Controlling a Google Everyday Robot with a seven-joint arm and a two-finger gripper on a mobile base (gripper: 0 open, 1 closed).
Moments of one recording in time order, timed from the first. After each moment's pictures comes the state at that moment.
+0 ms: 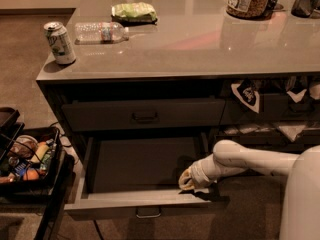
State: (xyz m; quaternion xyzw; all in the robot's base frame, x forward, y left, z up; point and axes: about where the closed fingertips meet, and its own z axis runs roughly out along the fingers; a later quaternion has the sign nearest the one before) arm 0.529 -0.104 0.395 -0.79 0.54 0.16 0.26
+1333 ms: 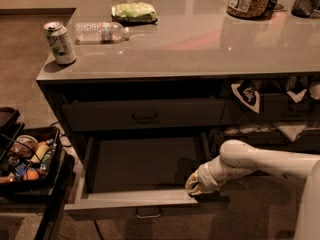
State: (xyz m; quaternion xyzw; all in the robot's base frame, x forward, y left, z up) arm 0.493 -0.130 0.421 -0.79 0.54 0.16 0.22
